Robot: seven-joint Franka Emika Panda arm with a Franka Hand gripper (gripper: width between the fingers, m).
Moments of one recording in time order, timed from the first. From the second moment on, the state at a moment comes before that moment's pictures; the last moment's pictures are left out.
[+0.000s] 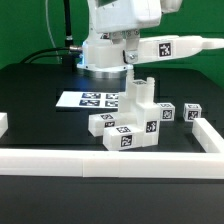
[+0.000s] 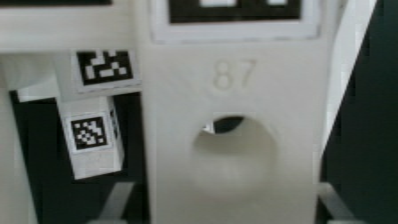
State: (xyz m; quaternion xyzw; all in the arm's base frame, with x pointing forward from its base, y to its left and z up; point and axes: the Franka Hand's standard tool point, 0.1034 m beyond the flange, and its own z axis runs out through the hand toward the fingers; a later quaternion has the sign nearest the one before) arm 0.576 -0.001 0.140 -0.79 0.60 0.00 0.10
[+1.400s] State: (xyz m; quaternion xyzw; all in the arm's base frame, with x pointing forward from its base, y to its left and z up) arm 0.581 0.032 0.123 -0.81 0.59 -0.05 0.05
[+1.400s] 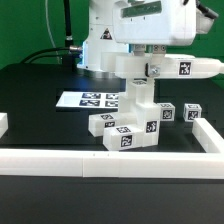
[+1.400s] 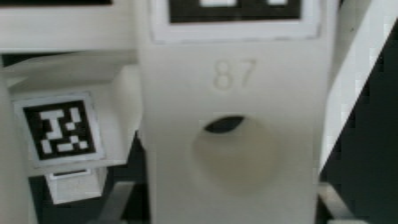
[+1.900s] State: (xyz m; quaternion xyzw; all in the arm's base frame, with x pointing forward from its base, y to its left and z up) arm 0.586 0.009 0.134 -0.81 0.58 -0.05 0.05
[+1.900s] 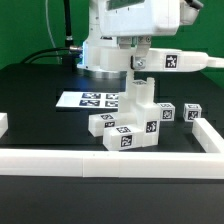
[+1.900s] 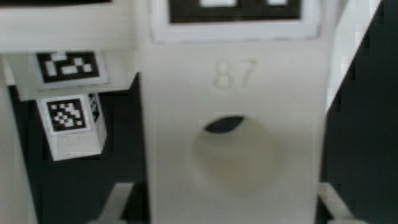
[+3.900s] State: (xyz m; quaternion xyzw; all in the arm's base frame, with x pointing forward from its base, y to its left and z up) arm 0.575 0.016 0.120 -0.81 0.59 -0.03 0.05
